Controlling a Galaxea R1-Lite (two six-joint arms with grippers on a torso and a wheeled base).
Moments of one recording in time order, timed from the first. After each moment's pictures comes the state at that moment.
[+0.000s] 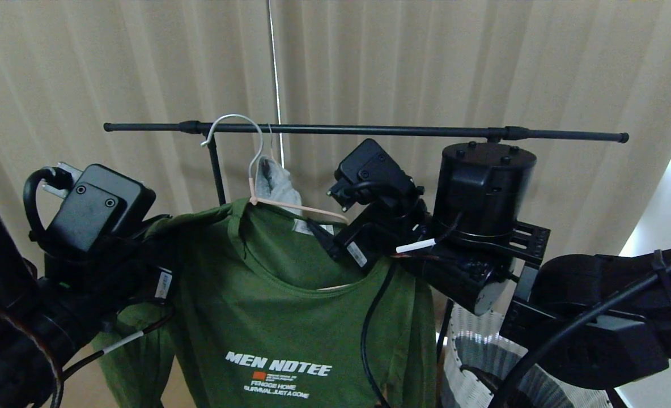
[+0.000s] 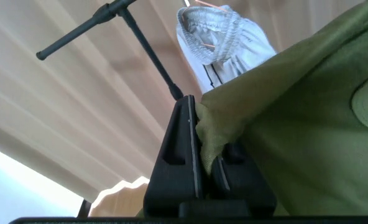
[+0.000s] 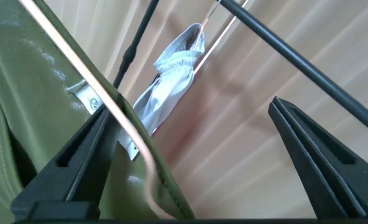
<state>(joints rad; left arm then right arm) -0.55 1.33 -0.48 -0.76 0.48 0.46 0.84 1.88 -1.09 -0.71 -0.25 -0.42</state>
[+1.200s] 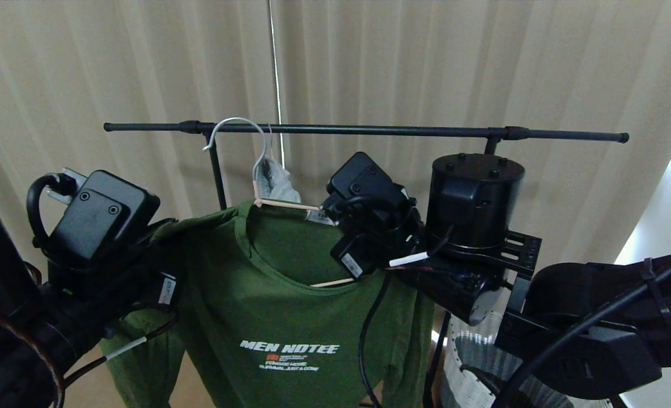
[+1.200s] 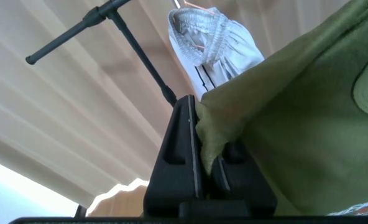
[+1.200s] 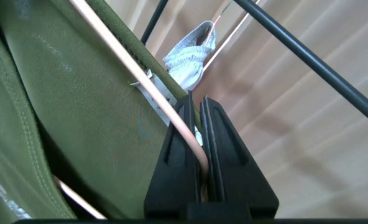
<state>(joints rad) -0.56 1.33 -0.47 -0.77 0.48 0.45 0.85 1.89 -1.07 -0.71 -0.25 -0.42</state>
